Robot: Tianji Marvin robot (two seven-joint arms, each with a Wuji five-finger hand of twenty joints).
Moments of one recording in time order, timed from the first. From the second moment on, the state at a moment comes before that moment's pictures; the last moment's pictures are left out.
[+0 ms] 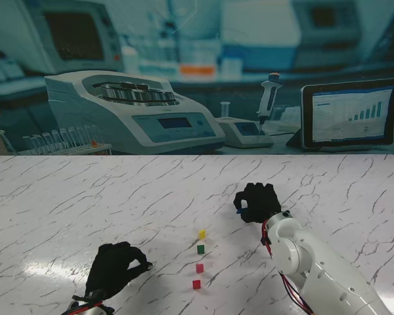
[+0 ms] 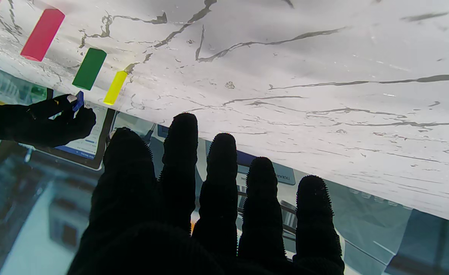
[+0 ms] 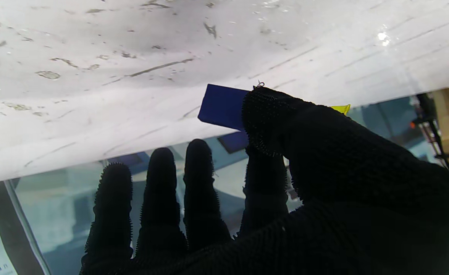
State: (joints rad) left arm 2.14 -1.11 -1.31 -1.88 0.95 0.07 0.34; right arm -1.39 -1.11 0.98 -1.36 -0.78 0.10 -0.16; left_hand 1.02 -0.07 -0.10 -0.12 0.77 0.06 0.71 0.37 0.81 0.13 0.34 0.31 0.46 0.15 0.39 0.32 0.07 0.26 0.77 0.40; right_hand 0.59 -0.75 1.14 0.10 0.73 -0.25 0.89 0.94 0.40 0.11 0.92 0.76 0.24 0.08 0.94 0.64 -0.02 0.15 1.16 0.48
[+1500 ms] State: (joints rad) left arm 2.15 -1.11 -1.32 -1.87 0.97 0.06 0.36; right arm -1.33 -1.19 0.80 -1.31 -0.62 0.09 -0.33; left_hand 1.02 -0.07 -0.10 -0.12 0.77 0.06 0.71 0.37 0.81 0.13 0.35 0.31 0.47 0.15 0.39 0.33 0.07 0.26 0.78 0.40; right_hand 0.61 -0.70 1.14 0.10 0.65 -0.08 1.05 0.88 1.00 -0.04 0.96 0.56 0.58 0.00 0.99 0.69 0.03 0.15 1.24 0.48
